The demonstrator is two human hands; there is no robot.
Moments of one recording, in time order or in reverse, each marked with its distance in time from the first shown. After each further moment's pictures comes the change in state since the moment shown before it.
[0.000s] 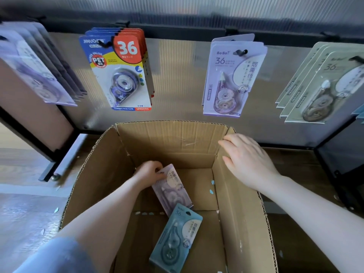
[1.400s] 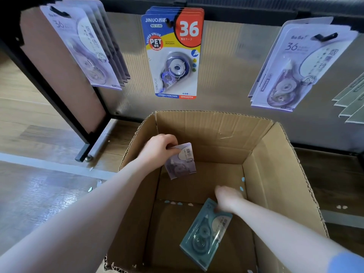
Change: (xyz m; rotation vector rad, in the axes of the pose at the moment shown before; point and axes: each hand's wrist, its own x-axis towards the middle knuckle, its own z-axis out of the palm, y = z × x) left_hand -0.041 -0.035 -0.072 -0.066 0.282 0.216; right_hand -0.007 -0.112 0.127 0.100 -1.069 0.239
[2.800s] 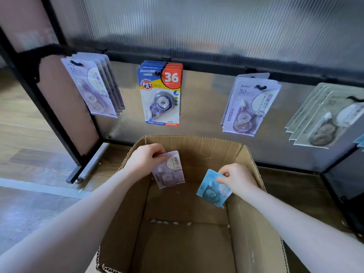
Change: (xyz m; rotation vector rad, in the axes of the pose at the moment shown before) left_hand -0.011 0.035 -0.040 -0.066 0.080 -0.018; right_hand -0.077 0.056 -0.091 0.494 0.601 -0.048
